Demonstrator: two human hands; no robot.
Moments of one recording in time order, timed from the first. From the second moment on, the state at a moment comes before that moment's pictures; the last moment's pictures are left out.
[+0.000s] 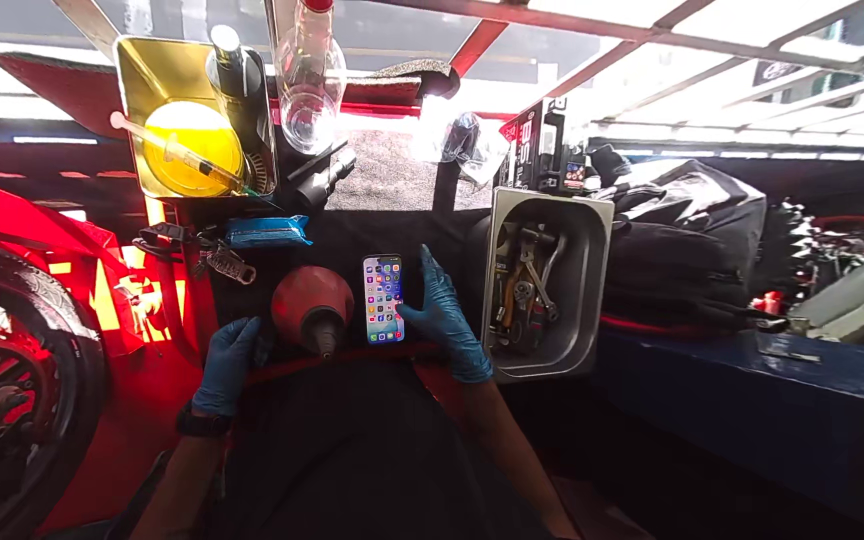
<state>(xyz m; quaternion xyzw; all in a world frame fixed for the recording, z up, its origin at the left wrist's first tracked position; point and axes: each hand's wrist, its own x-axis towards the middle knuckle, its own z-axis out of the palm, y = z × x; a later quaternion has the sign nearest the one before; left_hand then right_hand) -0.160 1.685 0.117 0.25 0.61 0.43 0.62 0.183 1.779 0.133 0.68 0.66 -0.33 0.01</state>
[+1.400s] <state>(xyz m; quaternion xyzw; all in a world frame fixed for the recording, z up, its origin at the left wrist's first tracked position) -0.163 1.690 0.116 0.24 0.62 0.41 0.63 0.194 1.794 0.129 0.68 0.64 -0.35 -0.05</state>
